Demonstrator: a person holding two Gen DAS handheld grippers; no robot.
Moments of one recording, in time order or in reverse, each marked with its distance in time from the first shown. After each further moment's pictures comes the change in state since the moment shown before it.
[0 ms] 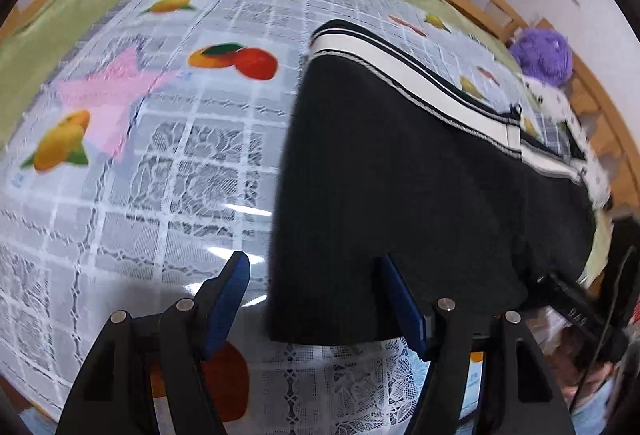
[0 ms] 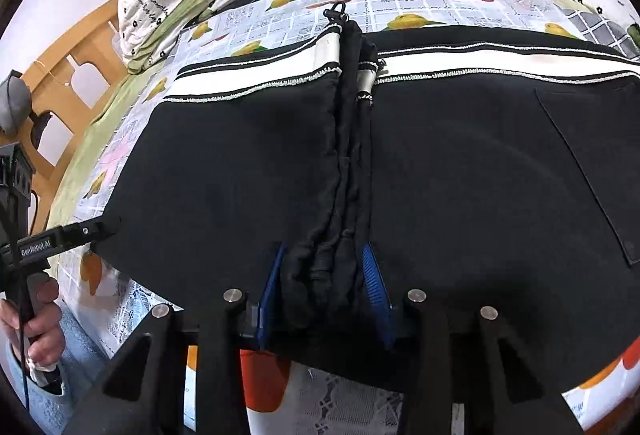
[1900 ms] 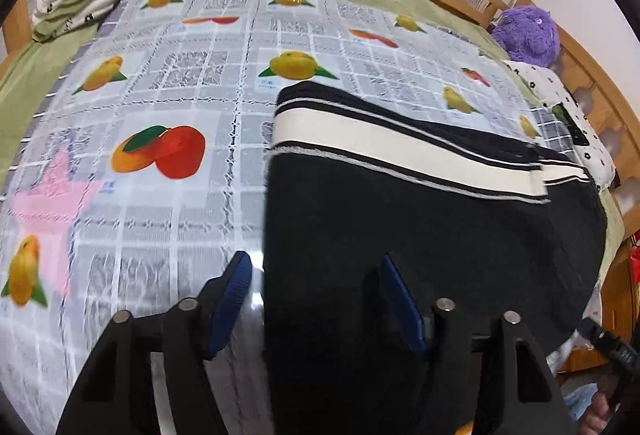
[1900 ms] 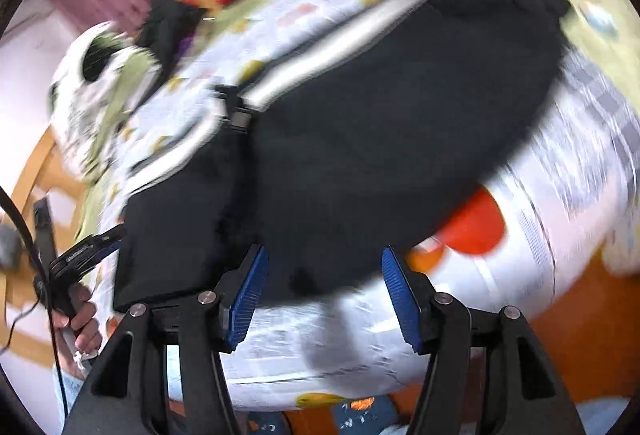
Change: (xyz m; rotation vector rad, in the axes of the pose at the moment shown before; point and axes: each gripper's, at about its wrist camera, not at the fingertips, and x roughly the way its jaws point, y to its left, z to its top) left arm 0.041 -0.038 0.070 0.112 -0.020 0.008; right arm -0.096 -0.122 -0.070 0.477 -0.086 -0.089
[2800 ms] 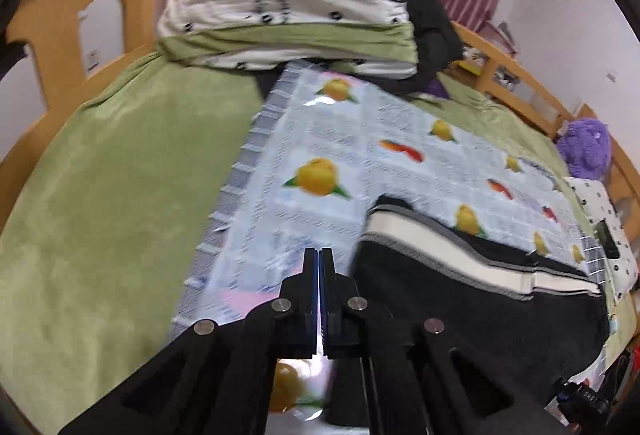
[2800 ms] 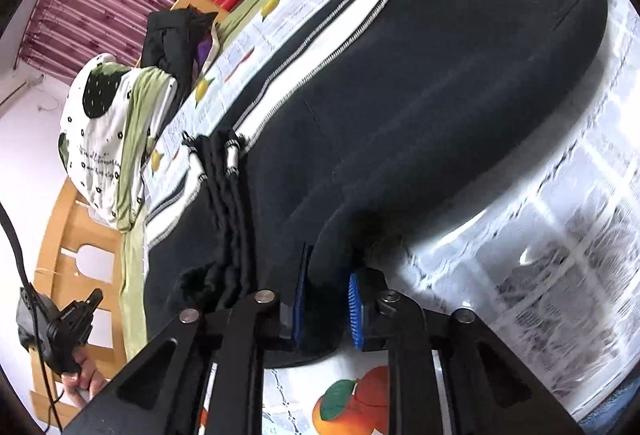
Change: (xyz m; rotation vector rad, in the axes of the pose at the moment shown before) left arm -0.120 0.198 0.042 -0.220 -0.242 0.158; right arm 0.102 0.136 -0.011 0.179 -0.005 0.176
